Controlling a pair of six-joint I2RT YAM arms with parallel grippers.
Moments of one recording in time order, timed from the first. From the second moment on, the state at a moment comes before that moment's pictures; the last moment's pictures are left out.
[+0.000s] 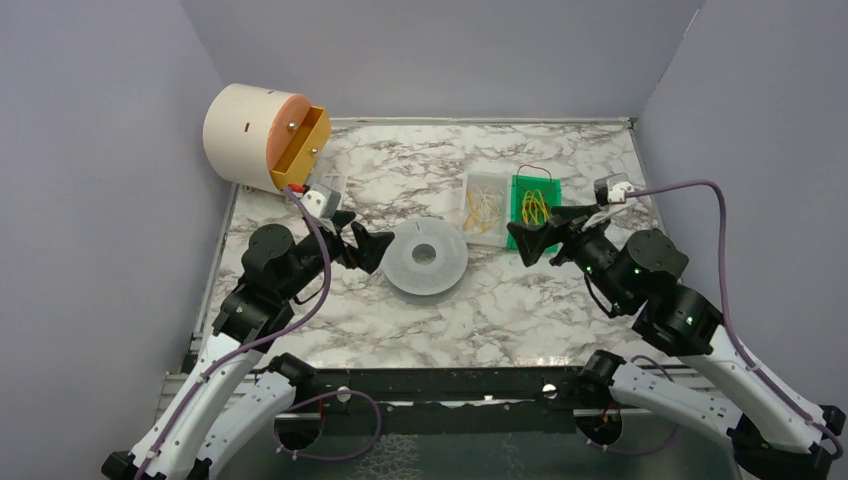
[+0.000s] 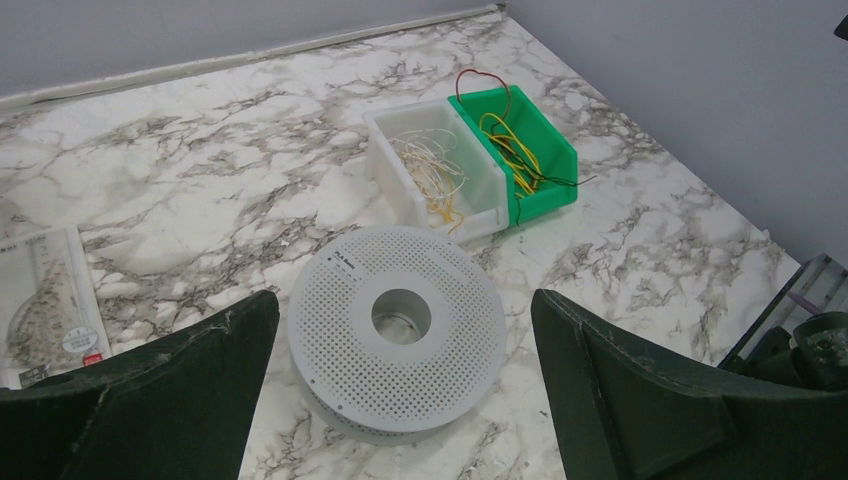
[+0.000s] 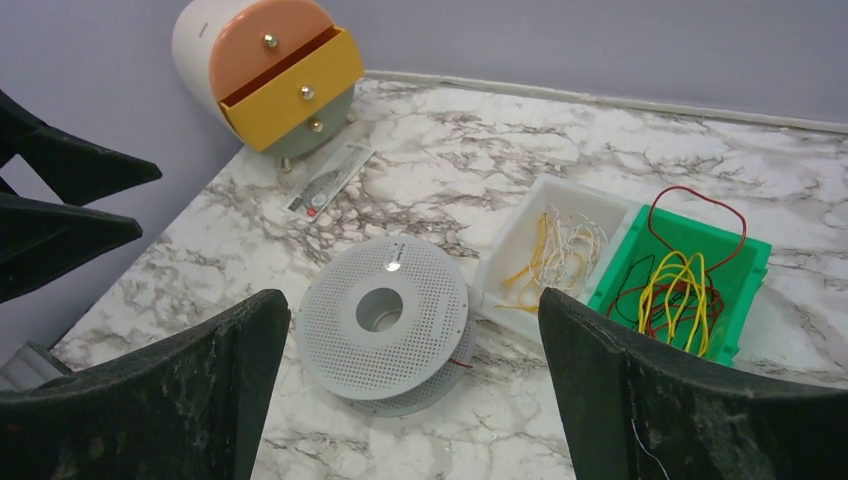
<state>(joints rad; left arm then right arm) -0.49 0.64 0.79 -0.23 0.19 -0.21 0.86 0.65 0.99 -0.37 0.35 0.23</state>
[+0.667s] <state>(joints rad) -0.48 0.65 0.78 -0.23 0.19 -0.23 0.86 0.91 0.93 -0.44 0.27 0.20</state>
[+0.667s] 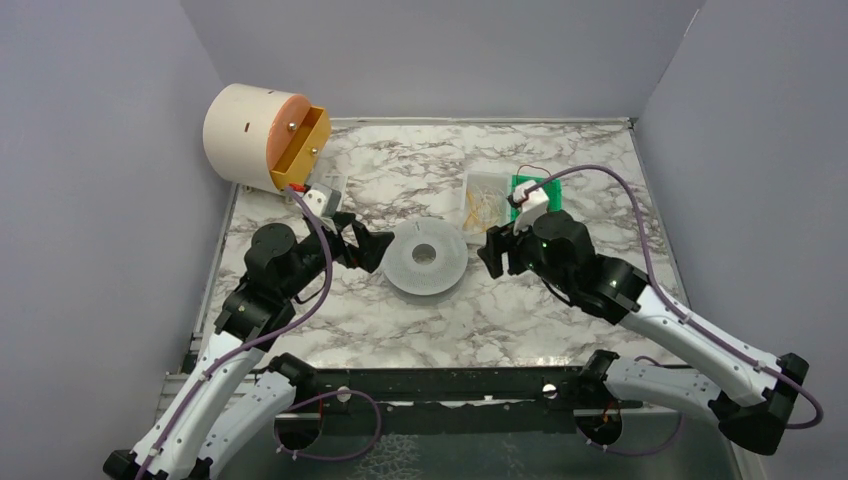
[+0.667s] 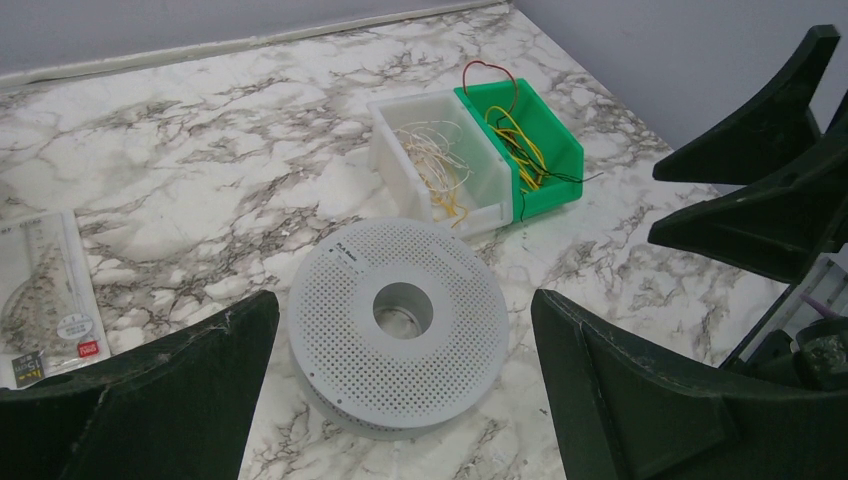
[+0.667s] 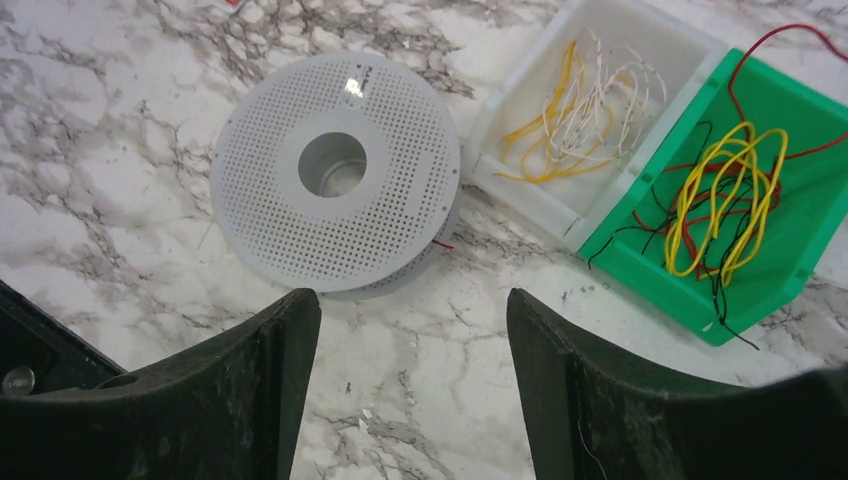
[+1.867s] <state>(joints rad) -0.48 0.63 0.77 -0.23 0.19 -0.23 0.86 1.46 0.99 -0.51 0.19 0.26</state>
